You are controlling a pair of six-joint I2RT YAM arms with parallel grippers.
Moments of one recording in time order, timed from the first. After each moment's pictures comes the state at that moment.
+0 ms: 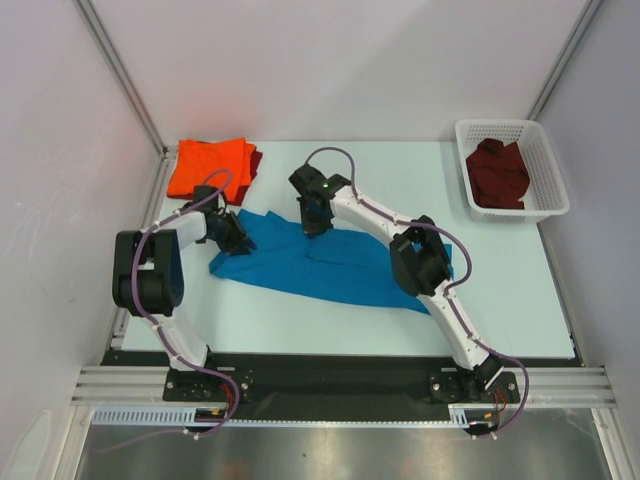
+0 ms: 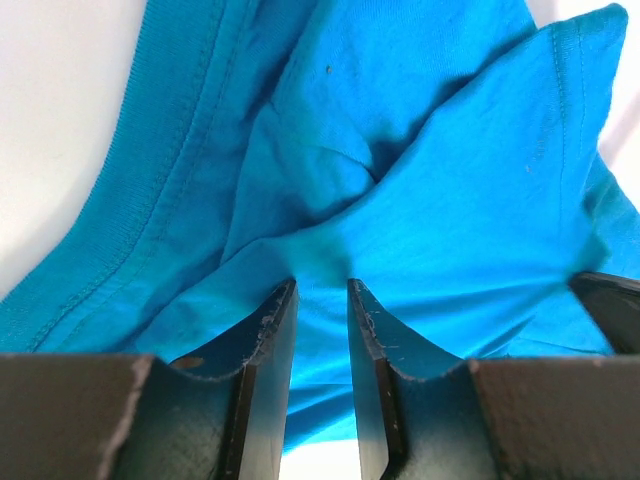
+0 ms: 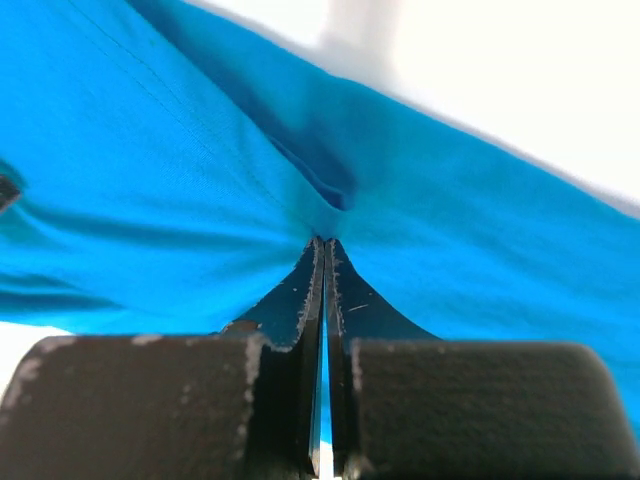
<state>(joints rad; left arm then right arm) 0.02 1.80 1.06 -0.40 0.30 -0.55 0.75 2.45 2.22 -0.88 0.06 0.55</state>
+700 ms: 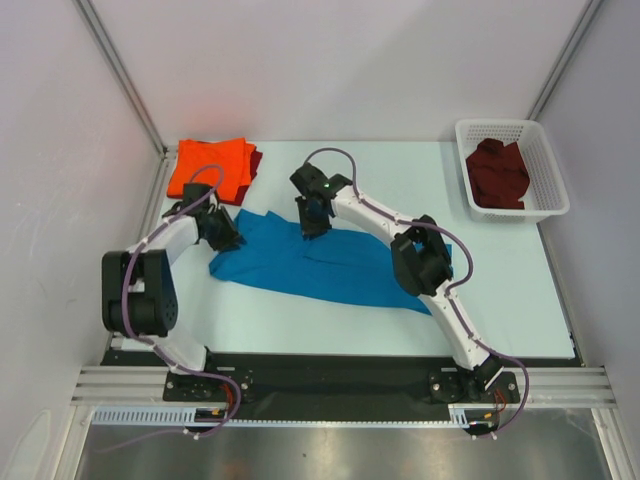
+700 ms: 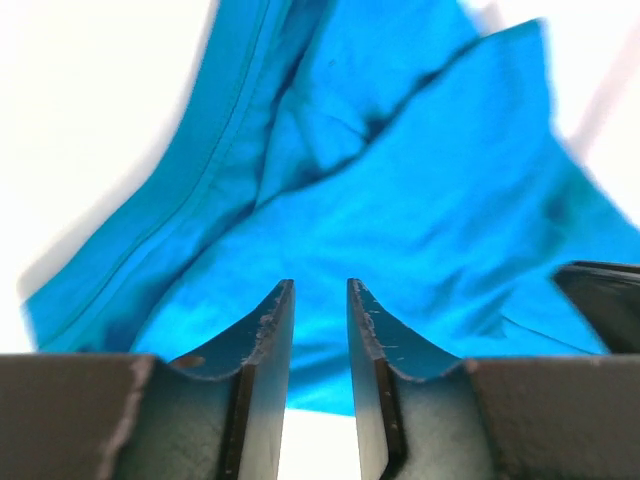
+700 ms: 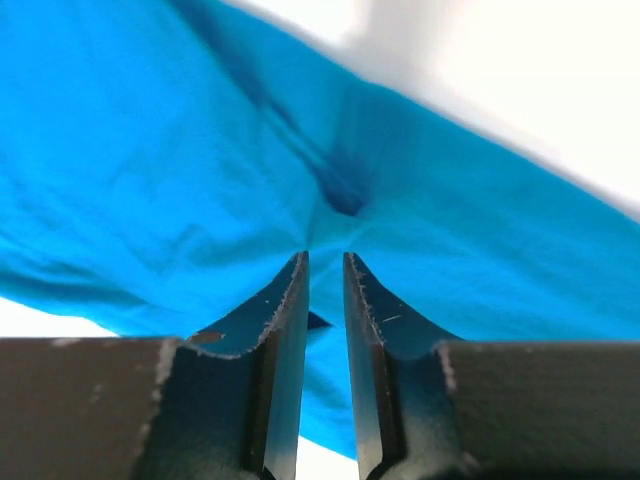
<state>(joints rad) 0.03 1.68 1.02 -0.43 0.23 -0.51 0.74 2.42 2.18 -0.85 -0.01 0.54</state>
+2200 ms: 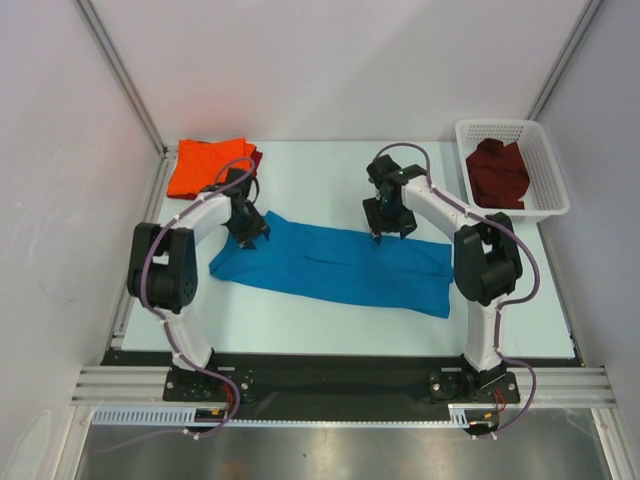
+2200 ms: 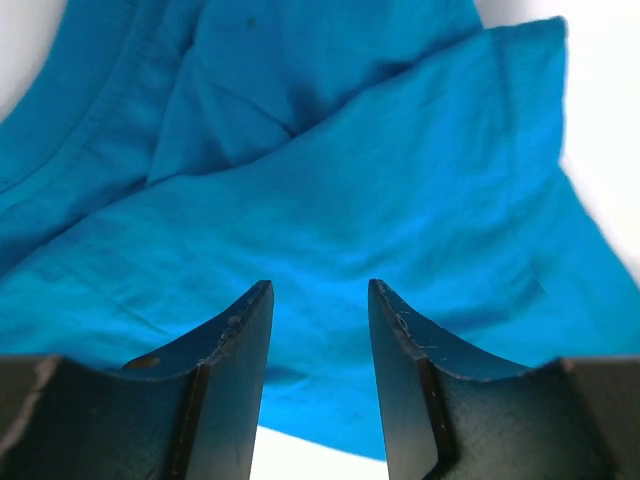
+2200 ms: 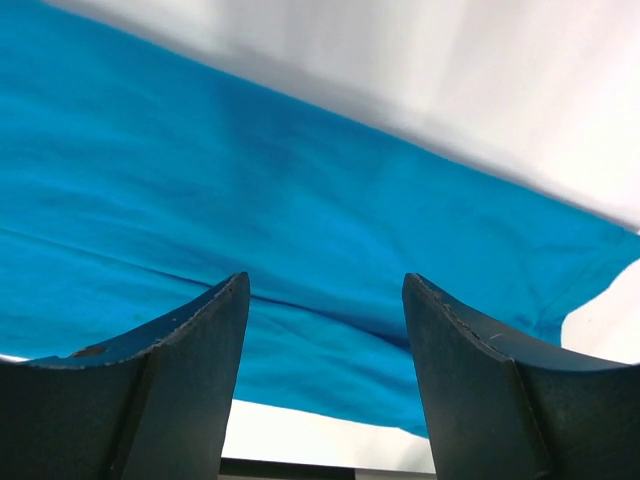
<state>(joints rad) -0.18 1.83 1.27 -0.67 0.00 -0.79 0.45 2.00 1.65 -0.95 0.09 0.20</state>
